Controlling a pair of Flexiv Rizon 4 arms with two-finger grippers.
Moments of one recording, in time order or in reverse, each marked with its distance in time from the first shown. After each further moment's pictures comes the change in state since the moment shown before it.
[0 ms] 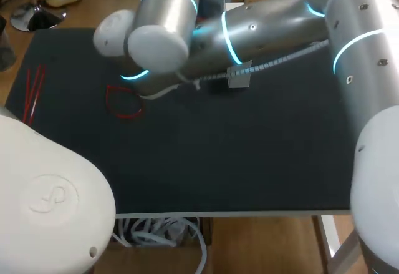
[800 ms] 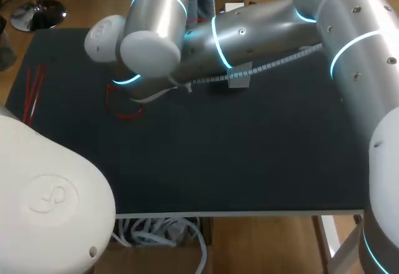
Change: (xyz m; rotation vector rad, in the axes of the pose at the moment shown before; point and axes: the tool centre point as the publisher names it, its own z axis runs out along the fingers) left arm 0.000 0.000 0.000 0.000 0.000 0.000; right arm 0.004 0.030 -0.004 -0.049 -0.008 -0.064
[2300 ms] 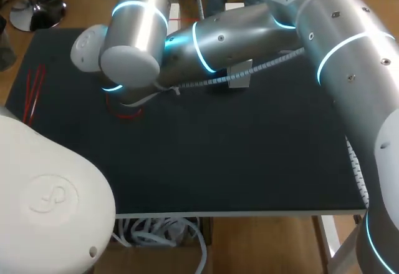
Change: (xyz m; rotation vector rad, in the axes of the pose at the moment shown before) left arm 0.000 0.000 0.000 0.000 0.000 0.000; right arm -0.003 0.032 -0.010 0.009 -0.056 -0.065
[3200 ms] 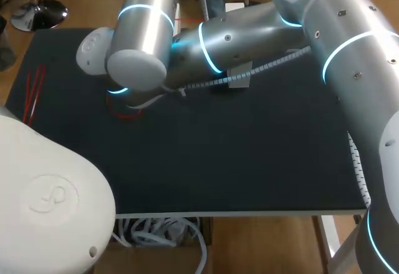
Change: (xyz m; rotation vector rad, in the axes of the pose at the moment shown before) left arm 0.000 0.000 0.000 0.000 0.000 0.000; right arm -0.002 -0.009 -0.003 -0.010 -0.012 -0.001
